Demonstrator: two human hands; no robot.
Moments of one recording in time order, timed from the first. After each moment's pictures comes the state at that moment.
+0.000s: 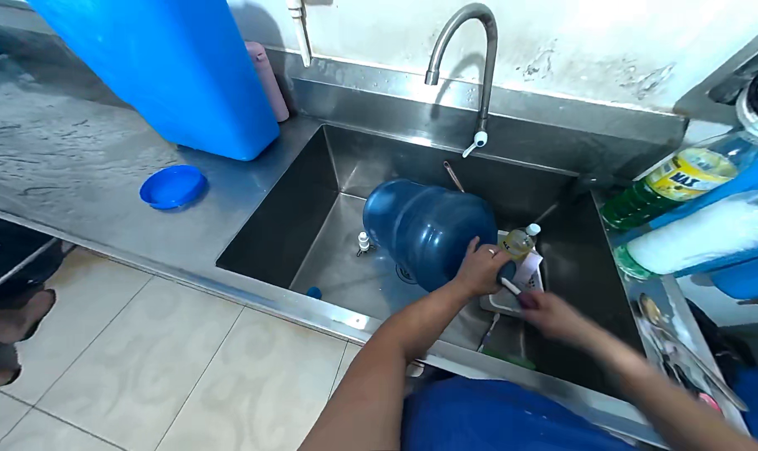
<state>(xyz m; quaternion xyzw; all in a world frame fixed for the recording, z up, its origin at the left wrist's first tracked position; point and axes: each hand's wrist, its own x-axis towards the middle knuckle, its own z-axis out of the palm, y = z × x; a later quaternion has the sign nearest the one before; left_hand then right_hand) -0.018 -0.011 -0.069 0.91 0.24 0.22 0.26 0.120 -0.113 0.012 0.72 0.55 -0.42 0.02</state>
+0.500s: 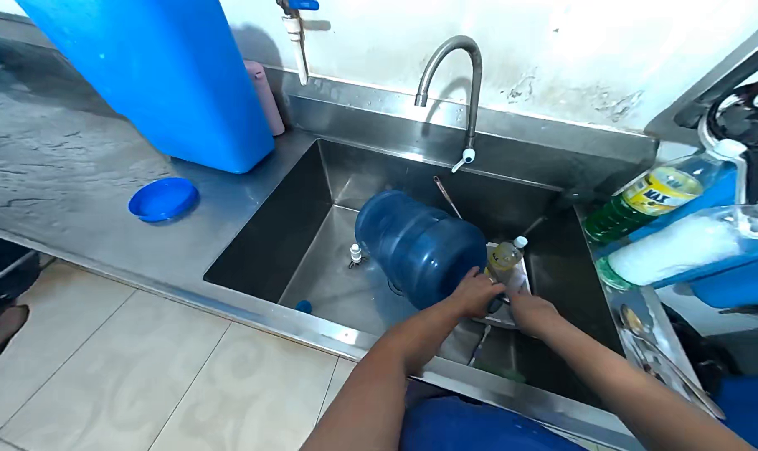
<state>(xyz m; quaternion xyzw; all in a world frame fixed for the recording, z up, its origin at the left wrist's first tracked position) -0.003 -0.011 -0.077 0.94 0.22 0.08 0.26 0.101 -0.084 0.009 0.76 0.54 -0.26 0.26</state>
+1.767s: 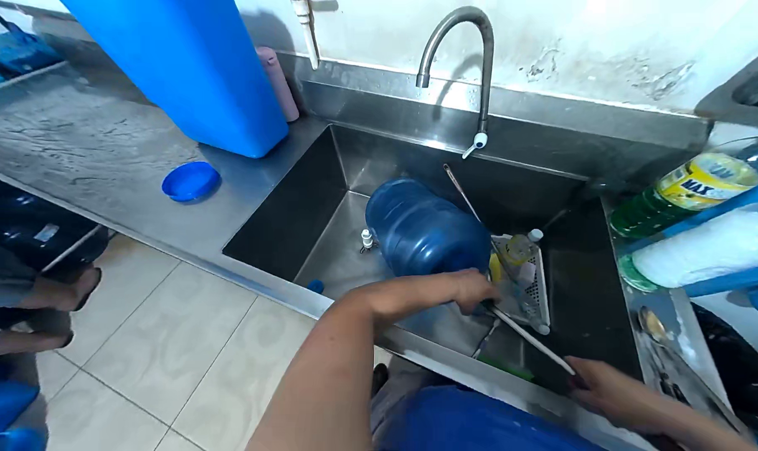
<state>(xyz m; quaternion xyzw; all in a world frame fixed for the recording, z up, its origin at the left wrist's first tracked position) -0.015 -0.007 -0.043 0.95 0.14 -0.12 0.24 0.185 -0.184 0.022 0.66 0.54 -0.50 0.12</state>
